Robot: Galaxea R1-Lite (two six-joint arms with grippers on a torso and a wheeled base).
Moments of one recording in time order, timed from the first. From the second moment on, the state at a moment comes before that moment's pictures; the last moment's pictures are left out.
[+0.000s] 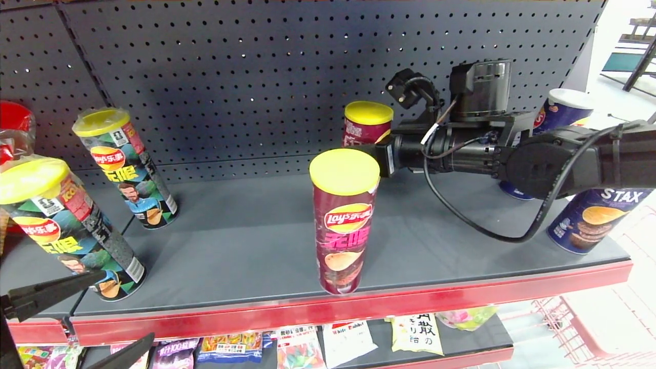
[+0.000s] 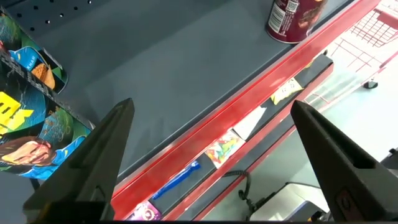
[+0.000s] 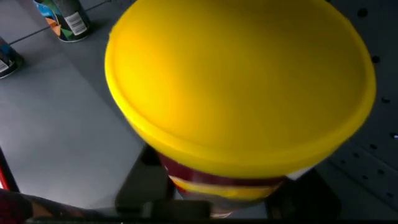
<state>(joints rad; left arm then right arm) -0.24 0.81 -0.36 -0.15 -0.32 0.20 0.52 1.94 -1.44 -0.27 0.33 -0.19</state>
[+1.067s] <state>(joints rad) -0.23 0.84 -0.35 -0.15 -0.28 0.19 0.52 1.50 -0.81 -0.27 0.23 -0.14</state>
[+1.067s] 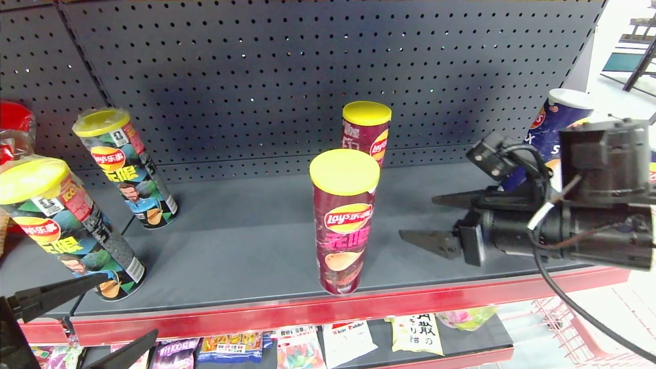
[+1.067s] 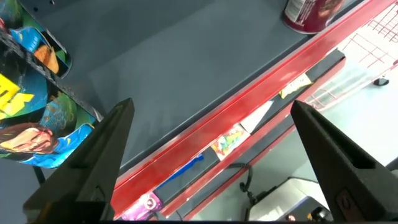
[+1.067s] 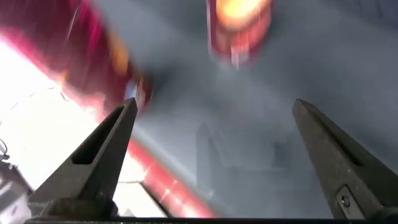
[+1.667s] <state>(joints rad) -0.23 0.95 -0.36 -0.16 -0.28 0.18 0.28 0.76 -0.34 -0.13 0.09 -0.13</state>
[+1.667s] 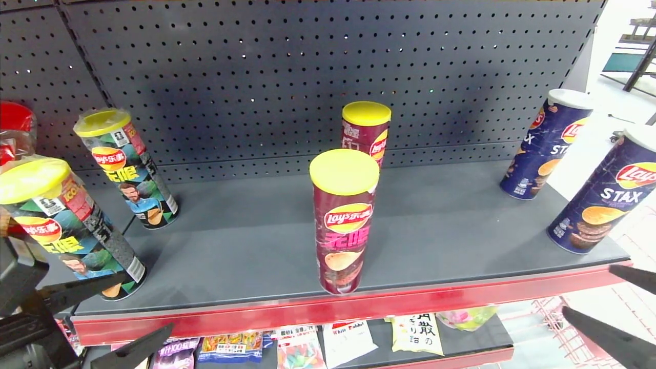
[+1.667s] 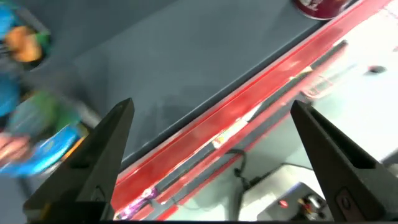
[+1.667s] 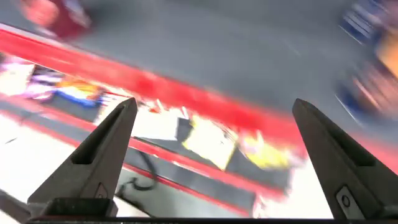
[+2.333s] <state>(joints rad) -0.34 1.28 -0.46 -0.32 -0.42 0.18 -0.04 0.10 -0.13 0.17 -0.03 -0.10</state>
